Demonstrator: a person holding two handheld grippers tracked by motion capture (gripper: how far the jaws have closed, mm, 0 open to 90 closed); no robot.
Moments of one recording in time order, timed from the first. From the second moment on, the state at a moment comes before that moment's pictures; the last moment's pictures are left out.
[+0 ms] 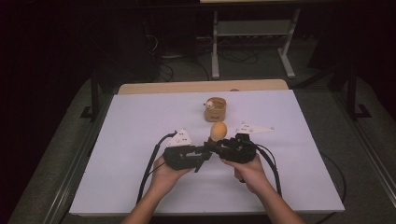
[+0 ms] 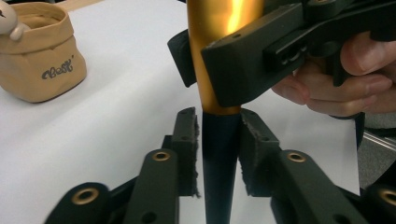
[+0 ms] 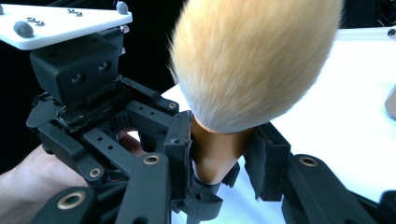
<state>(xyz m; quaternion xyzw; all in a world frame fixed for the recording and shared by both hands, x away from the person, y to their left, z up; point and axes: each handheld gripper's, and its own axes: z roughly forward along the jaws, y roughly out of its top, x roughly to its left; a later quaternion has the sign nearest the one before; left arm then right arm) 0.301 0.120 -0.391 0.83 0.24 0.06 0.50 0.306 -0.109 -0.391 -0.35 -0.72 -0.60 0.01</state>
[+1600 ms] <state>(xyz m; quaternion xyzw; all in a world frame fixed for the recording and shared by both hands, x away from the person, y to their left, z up) 0.274 0.191 -0.384 0.79 0.21 0.12 0.57 0.304 -0.126 -0.375 -0.33 -0.74 -0.57 -0.10</state>
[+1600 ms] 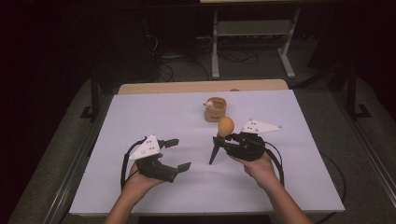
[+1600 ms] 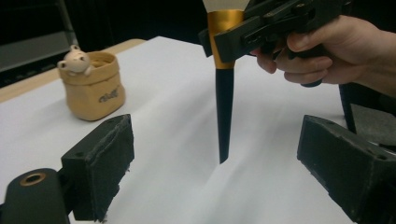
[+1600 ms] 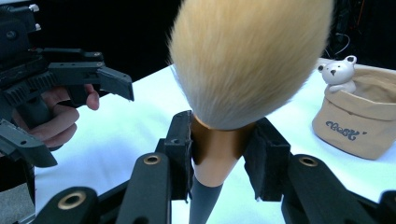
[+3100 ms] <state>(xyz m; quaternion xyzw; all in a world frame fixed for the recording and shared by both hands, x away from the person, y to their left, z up) 0.256 0.250 -0.407 0.74 0.23 0.13 0.62 0.336 -0.136 -0.350 -0.32 -0.77 -0.54 -0.14</state>
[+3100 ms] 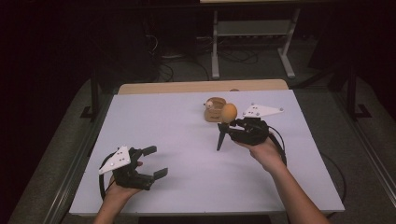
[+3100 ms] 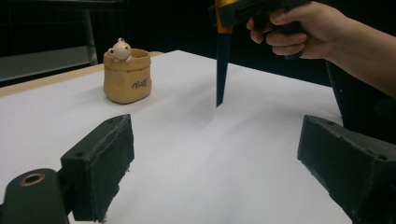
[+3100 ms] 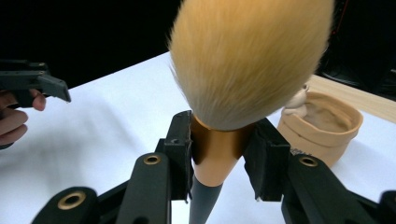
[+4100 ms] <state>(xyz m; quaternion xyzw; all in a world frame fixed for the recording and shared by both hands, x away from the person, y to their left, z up) 0.256 0.249 -0.407 0.74 0.23 0.12 0.62 0.366 -0.137 -0.334 -0.33 -0.76 -0.54 -0.16</state>
